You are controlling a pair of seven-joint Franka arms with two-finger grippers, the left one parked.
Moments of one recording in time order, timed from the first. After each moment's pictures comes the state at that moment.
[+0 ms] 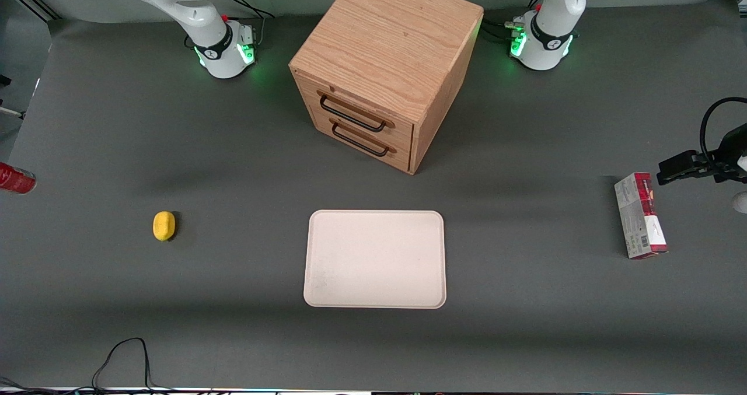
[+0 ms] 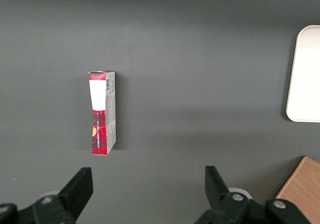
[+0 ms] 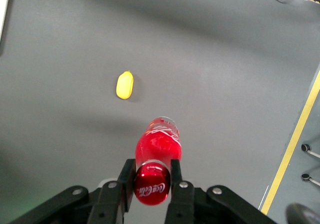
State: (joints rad) arm 0.01 0.27 -0.49 -1.14 0.12 1.39 -0.73
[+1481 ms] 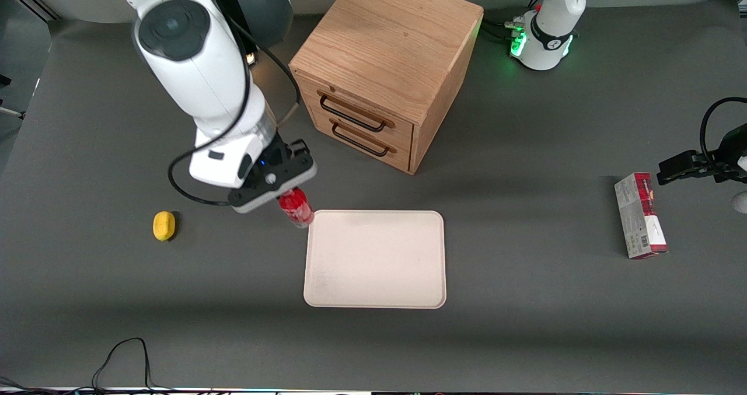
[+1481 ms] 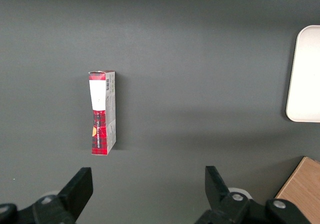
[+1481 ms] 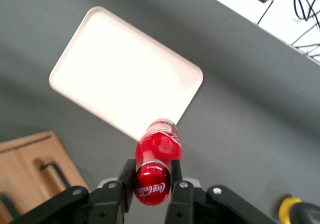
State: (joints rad) arm 0.63 0.54 -0.16 -1.01 0.04 1.67 -0.01
